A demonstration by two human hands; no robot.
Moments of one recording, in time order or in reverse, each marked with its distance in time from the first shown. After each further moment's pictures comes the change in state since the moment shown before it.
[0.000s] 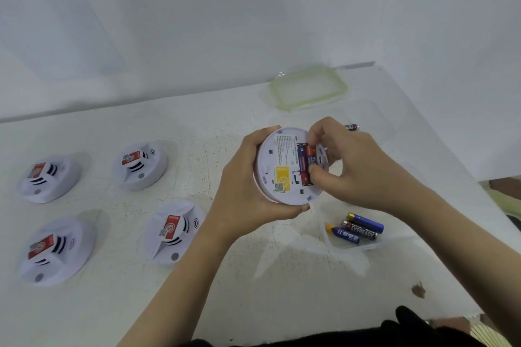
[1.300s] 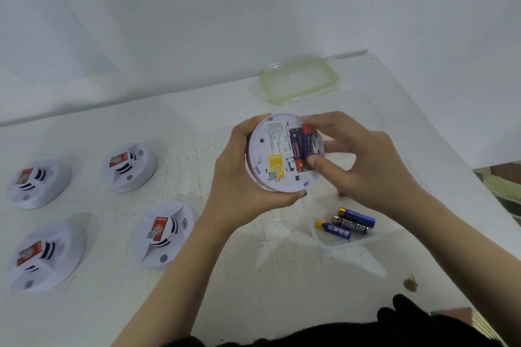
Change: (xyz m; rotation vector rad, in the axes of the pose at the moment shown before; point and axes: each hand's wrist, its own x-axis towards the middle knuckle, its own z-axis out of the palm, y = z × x) left_hand 0.011 0.002 0.015 -0.029 0.034 0.035; right_hand -0.017 0.014 -0.003 0.109 0.221 -0.066
